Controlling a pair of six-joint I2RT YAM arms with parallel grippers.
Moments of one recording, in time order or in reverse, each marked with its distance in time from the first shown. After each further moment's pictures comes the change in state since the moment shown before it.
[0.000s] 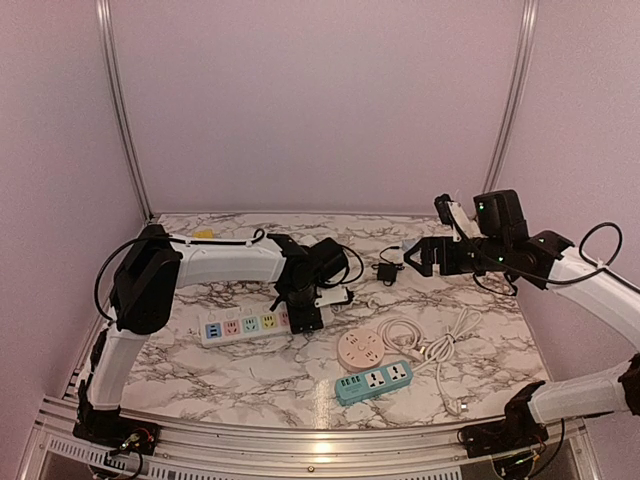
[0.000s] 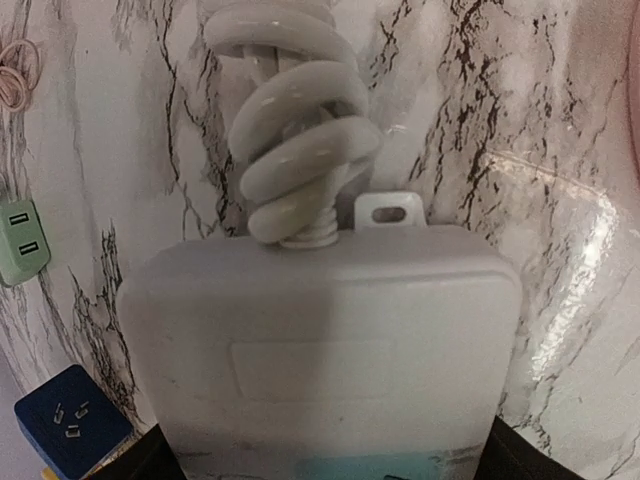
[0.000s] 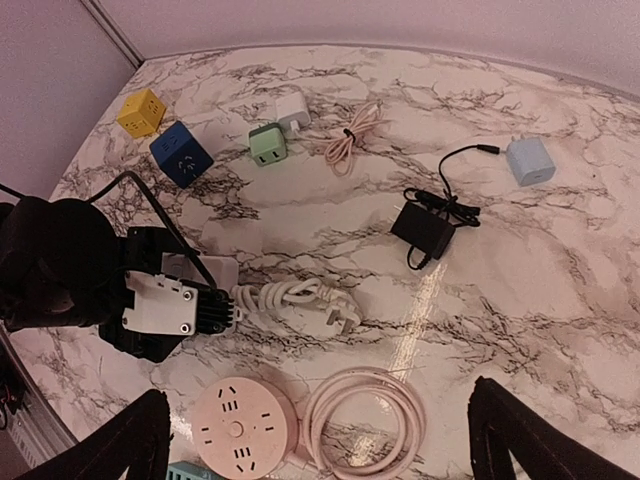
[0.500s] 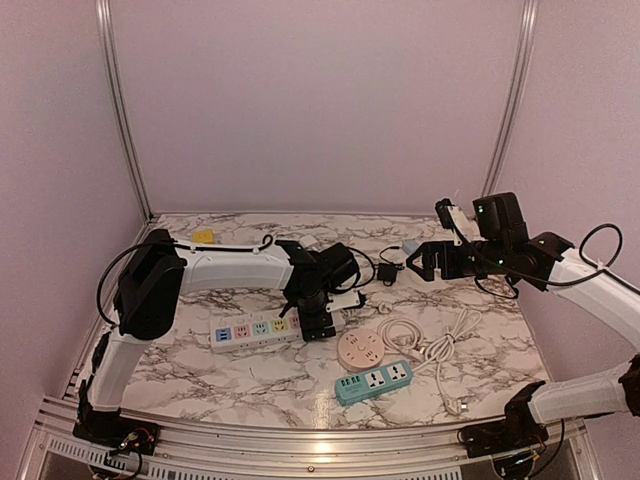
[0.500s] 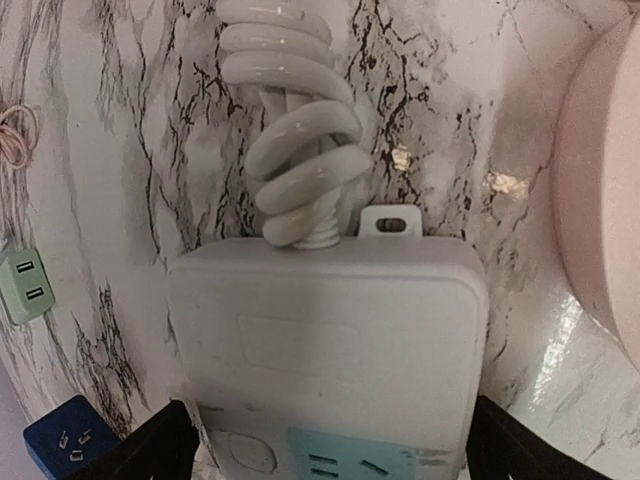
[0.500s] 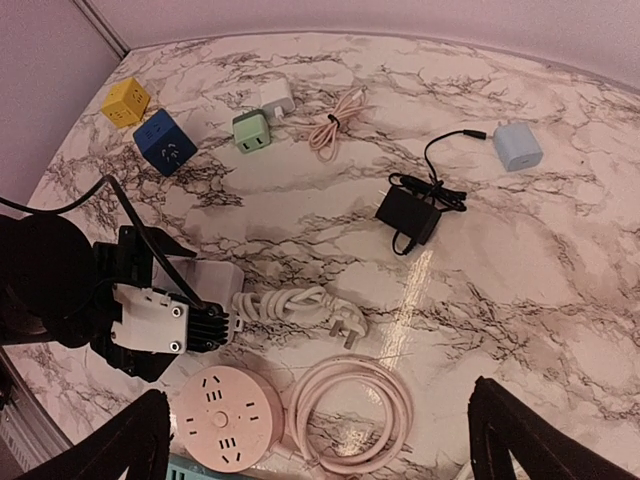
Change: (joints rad) left arm -0.047 0.022 0.032 0.032 0.014 -0.012; right arm 0.000 -0.008 -0.012 -0.030 0.026 -0.014
